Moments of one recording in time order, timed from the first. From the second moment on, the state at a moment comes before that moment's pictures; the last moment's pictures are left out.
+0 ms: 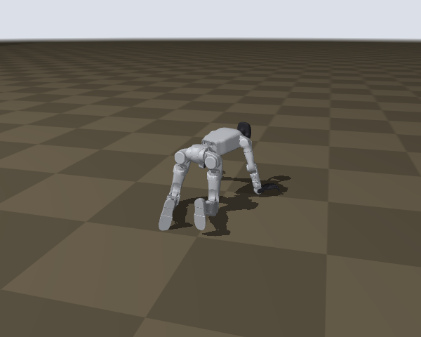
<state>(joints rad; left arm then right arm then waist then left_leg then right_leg) -1.14 0.96 -0.29 1.01 0.53 -0.20 1.33 -1.33 -0.59 0.33 1.39 -0.41 -0.19 -1.46 0.01 0.23 -0.10 -1.33 0.26 0.40 1.69 -0.06 -0.26 -1.37 -0.02 0.24 1.84 -0.52 0.24</state>
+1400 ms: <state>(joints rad) -1.12 0.55 -0.34 1.39 0.79 -0.25 1.59 -0.95 -0.70 0.23 1.29 -0.28 -0.13 -0.75 0.11 0.01 0.03 -1.57 0.06 0.17 2.16 0.12 -0.26 -1.10 0.19 0.31 1.97 -0.58 0.26</state>
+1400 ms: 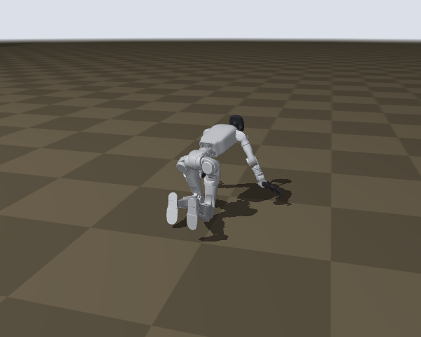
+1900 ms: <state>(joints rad) -0.96 0.80 -0.29 1.52 0.82 -0.24 0.37 -0.31 -0.61 -0.10 1.38 -0.38 -0.08 -0.55 -0.05 0.17 0.05 -1.37 0.29 -0.01 2.08 0.34 -0.20 -1.34 0.46 0.16 2.03 -0.44 0.26</state>
